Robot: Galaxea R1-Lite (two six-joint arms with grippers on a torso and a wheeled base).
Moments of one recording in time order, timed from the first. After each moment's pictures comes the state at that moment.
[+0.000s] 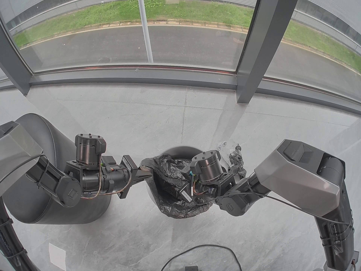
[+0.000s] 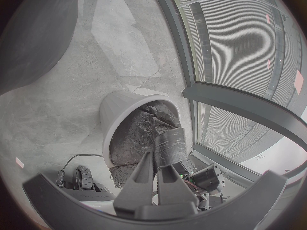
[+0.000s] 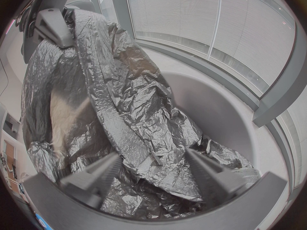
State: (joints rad) left arm -0.32 2.01 -0.78 -0.68 -0.48 -1.12; right arm 0.70 2.45 -1.31 -0.60 -0.14 -0.31
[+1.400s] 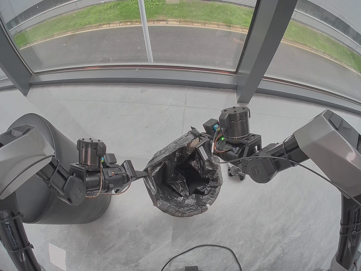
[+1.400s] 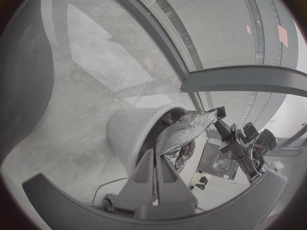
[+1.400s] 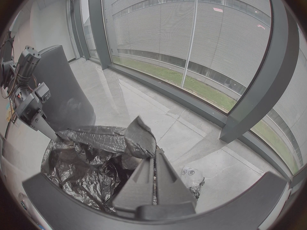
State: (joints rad) left arm -0.26 2.12 -0.82 -0.75 -0.49 -0.75; right arm 0.58 2.25 -1.36 -0.60 -0.16 -0.30
